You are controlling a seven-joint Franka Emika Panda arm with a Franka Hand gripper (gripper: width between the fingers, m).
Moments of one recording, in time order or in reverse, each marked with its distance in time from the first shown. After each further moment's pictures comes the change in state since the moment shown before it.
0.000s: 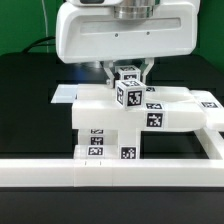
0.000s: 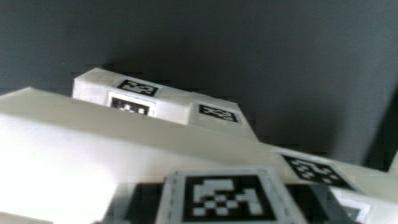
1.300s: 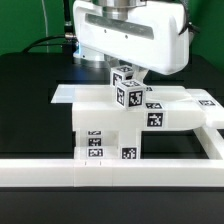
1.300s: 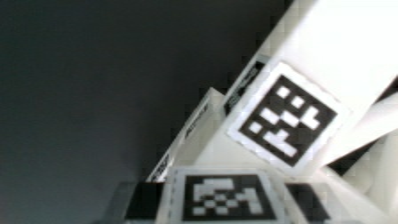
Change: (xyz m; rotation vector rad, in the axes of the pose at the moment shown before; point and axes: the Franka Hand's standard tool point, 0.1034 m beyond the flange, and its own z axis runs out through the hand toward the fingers) arm 0.003 0.000 0.000 0.045 -0.010 1.026
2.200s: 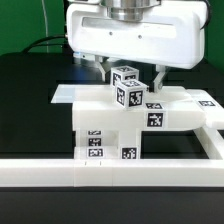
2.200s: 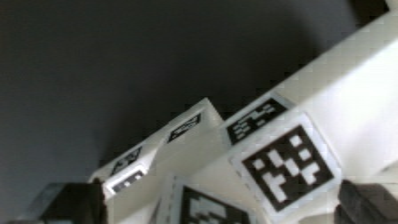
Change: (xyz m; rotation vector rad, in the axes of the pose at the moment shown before) arm -0.008 -0.004 0.002 -0.006 0.005 -0.465
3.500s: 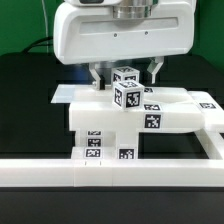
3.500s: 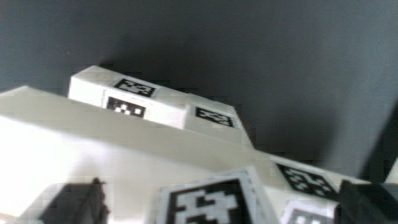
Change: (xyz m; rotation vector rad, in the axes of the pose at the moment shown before) arm 0.007 0.013 -0.002 -0.054 0.002 -0.834
